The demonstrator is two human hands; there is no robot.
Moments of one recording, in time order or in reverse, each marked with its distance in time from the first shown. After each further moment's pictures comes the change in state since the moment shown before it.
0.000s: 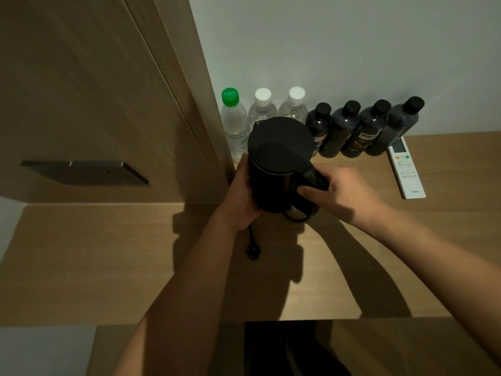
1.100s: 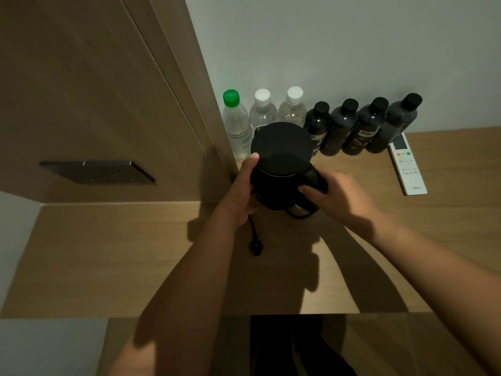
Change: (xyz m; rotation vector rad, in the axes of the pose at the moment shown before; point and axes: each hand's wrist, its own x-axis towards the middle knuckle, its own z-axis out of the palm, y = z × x) left_hand -0.021 0.007 0.010 0.273 0.117 0.037; right_hand -0.004 0.018 0.015 0.032 0.066 0.012
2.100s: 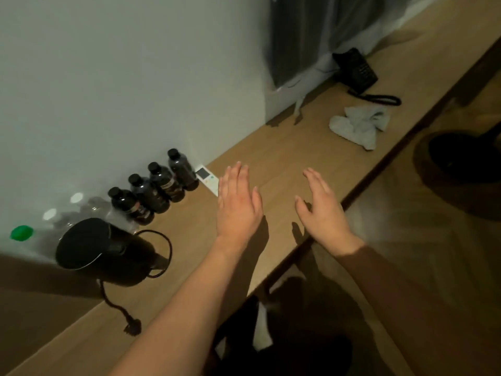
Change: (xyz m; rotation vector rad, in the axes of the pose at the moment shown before) left_hand -0.098 -0.074 0.356 1.228 -0.066 1.251; right_hand -0.291 0.172 -0.134 0.060 0.819 0.454
